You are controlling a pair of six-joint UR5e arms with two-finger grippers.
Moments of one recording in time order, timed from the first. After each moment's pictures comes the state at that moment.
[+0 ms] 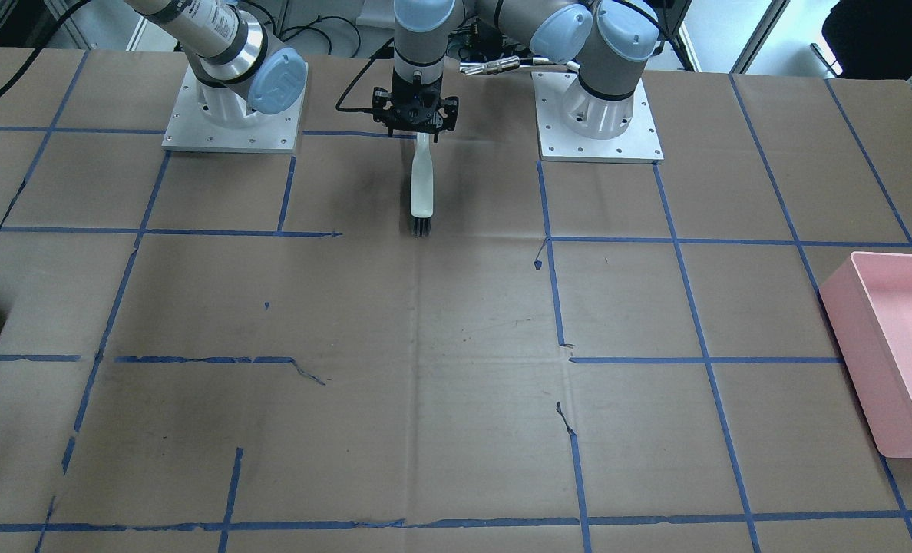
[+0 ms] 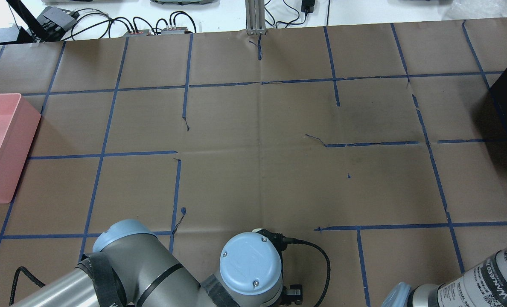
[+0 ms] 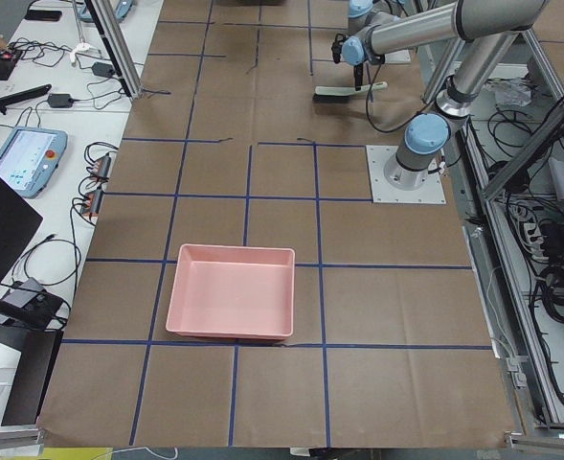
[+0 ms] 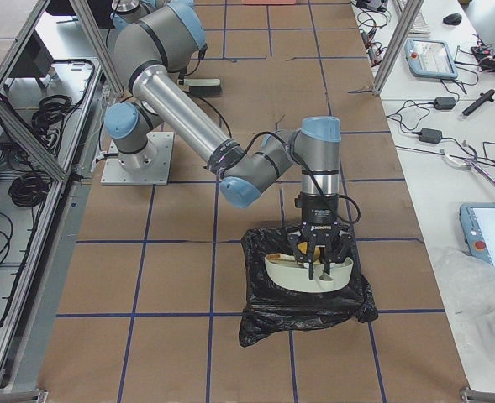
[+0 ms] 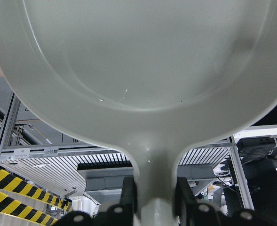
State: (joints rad) left arm -2.31 -1.52 -2.25 -1.01 1.43 -0.65; right arm 0.82 -1.07 1.33 -2.58 -2.17 -2.50
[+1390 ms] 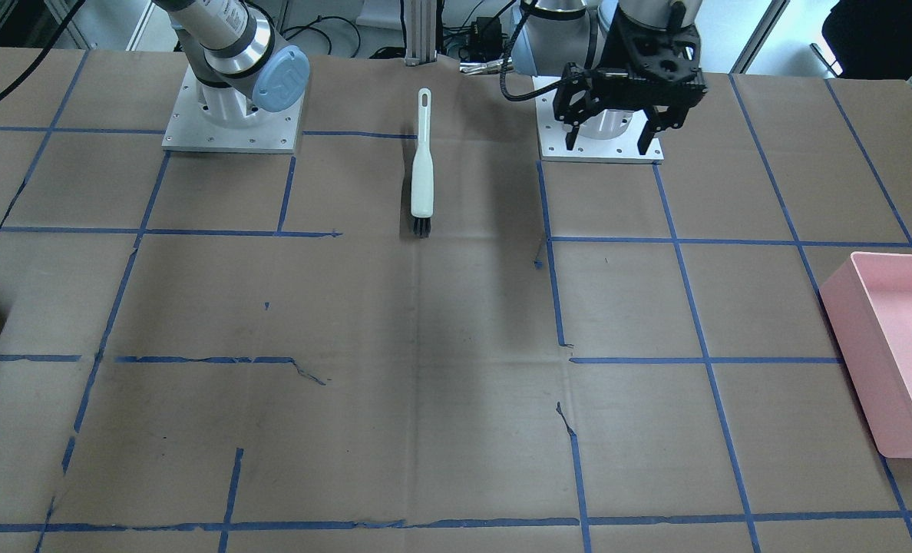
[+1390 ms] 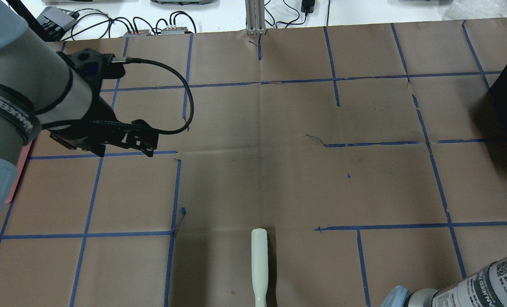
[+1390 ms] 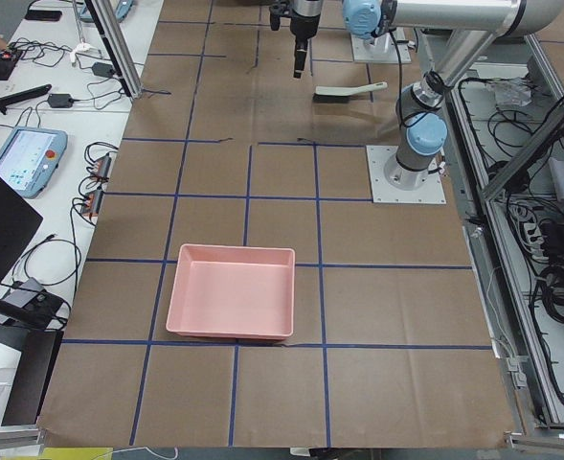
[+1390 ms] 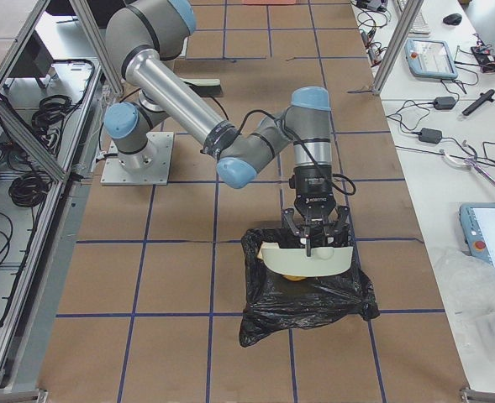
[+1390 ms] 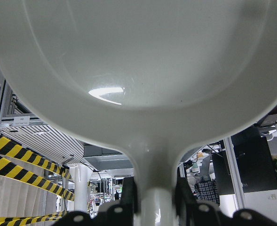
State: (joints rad) left arm -1.55 -1.31 -1.82 -1.50 1.57 0.05; right arm 0.86 -1.19 1.44 -2.69 -2.22 -2.55
